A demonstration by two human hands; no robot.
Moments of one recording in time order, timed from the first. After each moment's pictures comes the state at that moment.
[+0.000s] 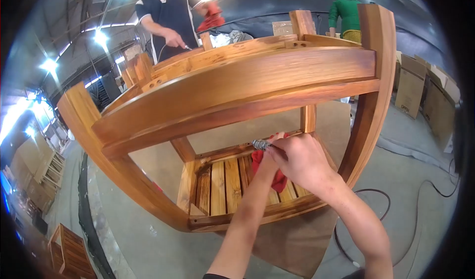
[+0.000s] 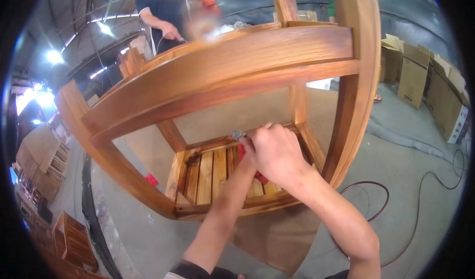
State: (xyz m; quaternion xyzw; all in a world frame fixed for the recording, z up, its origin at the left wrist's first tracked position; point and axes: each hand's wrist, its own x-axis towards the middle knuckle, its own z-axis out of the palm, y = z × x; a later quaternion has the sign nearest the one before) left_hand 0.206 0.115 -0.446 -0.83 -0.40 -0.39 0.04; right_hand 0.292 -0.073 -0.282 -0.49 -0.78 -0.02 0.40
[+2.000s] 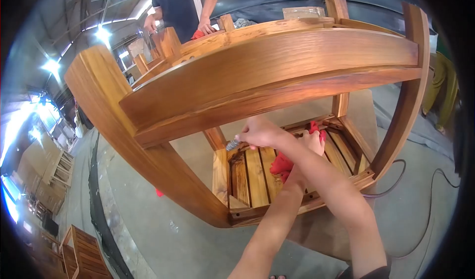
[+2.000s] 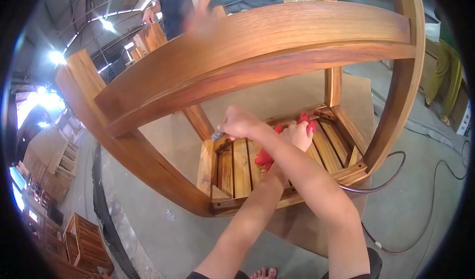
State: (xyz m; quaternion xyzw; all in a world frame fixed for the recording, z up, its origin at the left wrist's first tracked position) left_hand 0.182 0.061 -0.434 -0.80 -0.53 -0.29 -0.02; right_hand 0.121 0.054 -0.311 -0.47 -0.79 0.29 0.27
